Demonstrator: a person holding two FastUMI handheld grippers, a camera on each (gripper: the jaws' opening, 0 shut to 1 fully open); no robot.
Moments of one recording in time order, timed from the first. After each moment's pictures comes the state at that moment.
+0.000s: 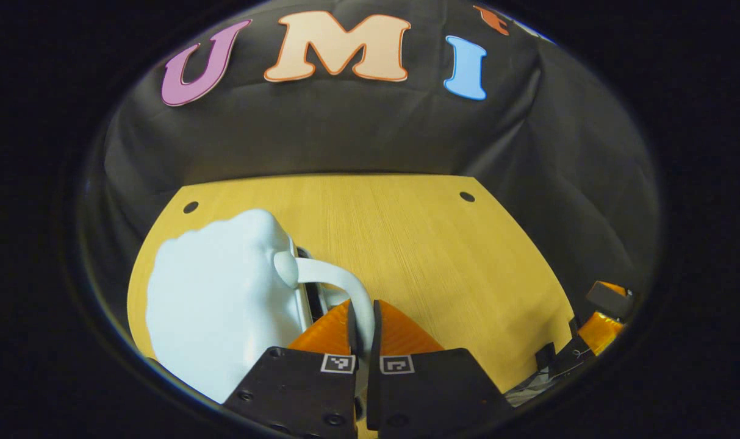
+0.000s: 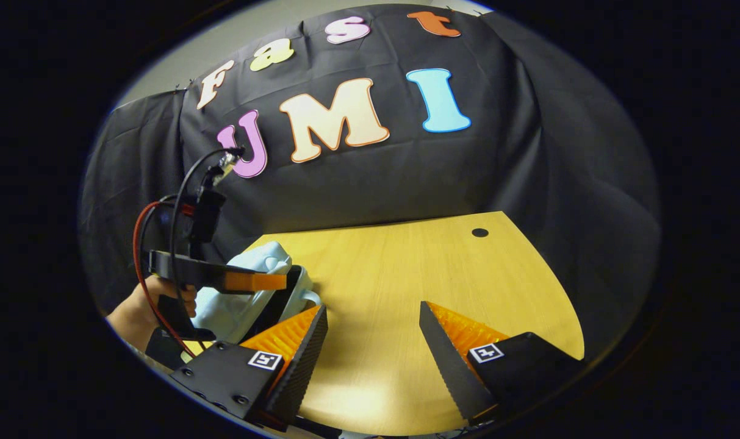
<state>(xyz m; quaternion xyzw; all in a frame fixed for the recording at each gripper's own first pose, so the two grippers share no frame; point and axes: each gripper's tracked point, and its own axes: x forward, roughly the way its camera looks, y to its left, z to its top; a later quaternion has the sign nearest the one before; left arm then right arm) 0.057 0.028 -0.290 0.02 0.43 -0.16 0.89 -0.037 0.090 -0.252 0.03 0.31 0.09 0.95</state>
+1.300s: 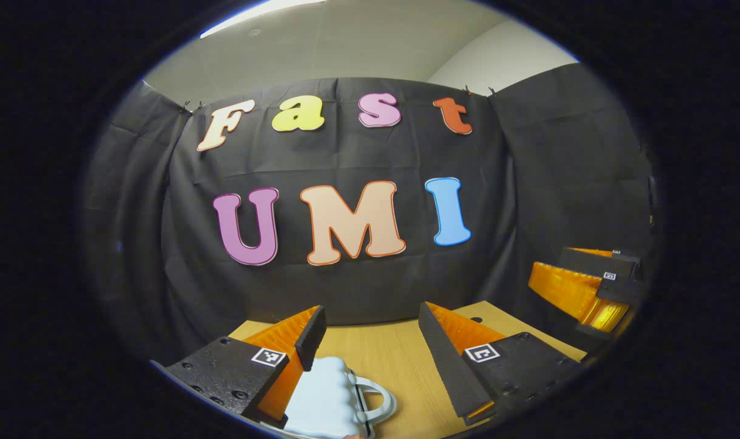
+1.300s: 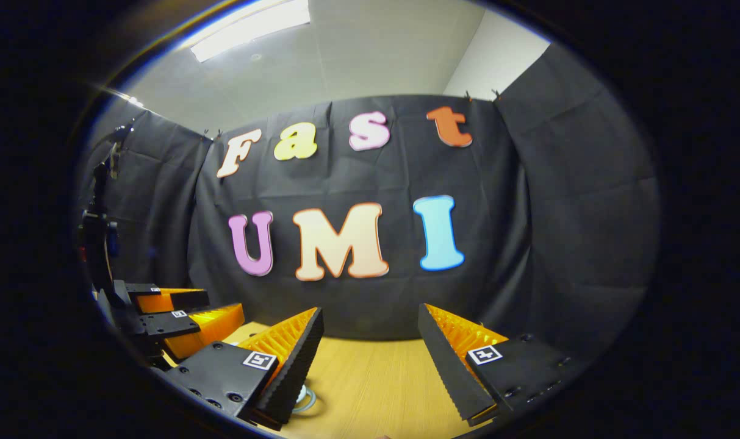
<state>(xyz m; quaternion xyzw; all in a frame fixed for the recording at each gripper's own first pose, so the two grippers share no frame) 0.021 0.018 -0.012 0.07 0.03 -0.10 0.99 0.012 0.111 -0.027 -0.01 0.00 0.08 1.00</state>
